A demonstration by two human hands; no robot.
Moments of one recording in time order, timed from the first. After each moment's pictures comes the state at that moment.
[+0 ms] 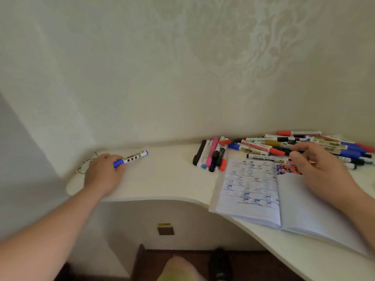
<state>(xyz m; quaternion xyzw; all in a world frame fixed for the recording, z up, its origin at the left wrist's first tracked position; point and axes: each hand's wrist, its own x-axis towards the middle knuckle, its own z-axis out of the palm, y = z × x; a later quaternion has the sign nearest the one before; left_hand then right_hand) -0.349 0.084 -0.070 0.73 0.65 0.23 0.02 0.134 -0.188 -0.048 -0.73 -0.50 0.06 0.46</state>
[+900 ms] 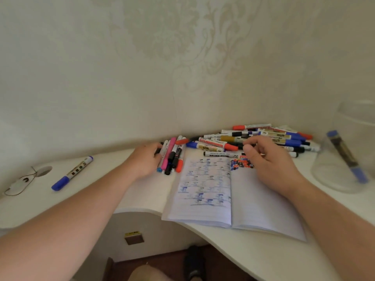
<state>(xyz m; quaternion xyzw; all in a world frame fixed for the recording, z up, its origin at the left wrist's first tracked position) -0.119 0.060 -0.047 0.86 0.47 0.13 0.14 0.143 -0.187 -0.047 -0.71 -0.51 0.07 0.48</state>
